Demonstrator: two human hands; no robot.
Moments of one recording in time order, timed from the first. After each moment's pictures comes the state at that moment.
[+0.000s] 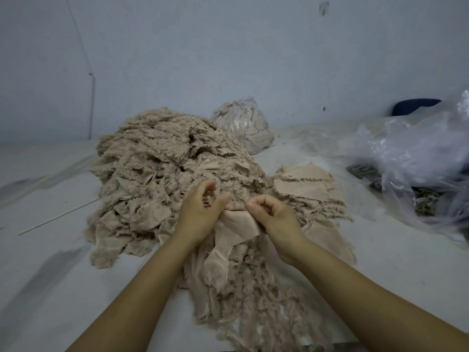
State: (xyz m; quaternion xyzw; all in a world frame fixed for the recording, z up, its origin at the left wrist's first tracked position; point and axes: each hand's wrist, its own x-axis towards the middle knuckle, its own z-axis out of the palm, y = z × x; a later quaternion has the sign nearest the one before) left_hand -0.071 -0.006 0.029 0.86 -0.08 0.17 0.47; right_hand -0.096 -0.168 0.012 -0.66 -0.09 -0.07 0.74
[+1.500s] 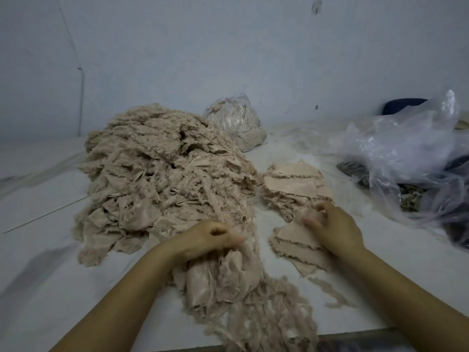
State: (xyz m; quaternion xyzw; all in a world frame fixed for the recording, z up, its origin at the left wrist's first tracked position) left_hand -0.087 -0.007 0.013 0.84 -0.25 -0.19 0.45; right_hand -0.096 -0.293 -0.023 -0.93 0.14 -0.14 0.31
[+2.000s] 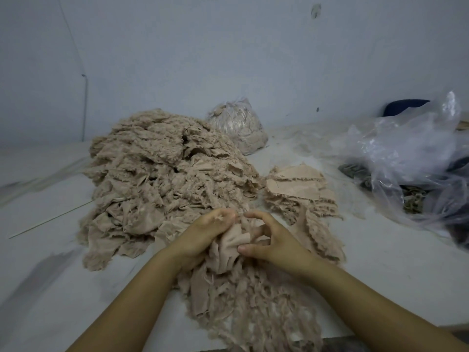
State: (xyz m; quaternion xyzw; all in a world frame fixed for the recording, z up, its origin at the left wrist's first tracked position) left_hand -0.093 -0.011 0.013 0.68 -0.15 -0.17 0.70; right_hand -0.124 -0.195 -0.006 -0.78 -0.14 0.04 0.60
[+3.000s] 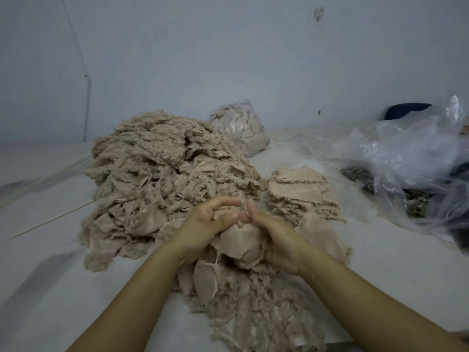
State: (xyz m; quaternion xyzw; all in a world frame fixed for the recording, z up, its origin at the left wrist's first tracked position) left_hand -0.091 -0.013 0.028 0.71 -0.21 -0.06 0.67; right_hand -0.117 -0.179 0.020 -0.57 -0.06 0.19 0.80
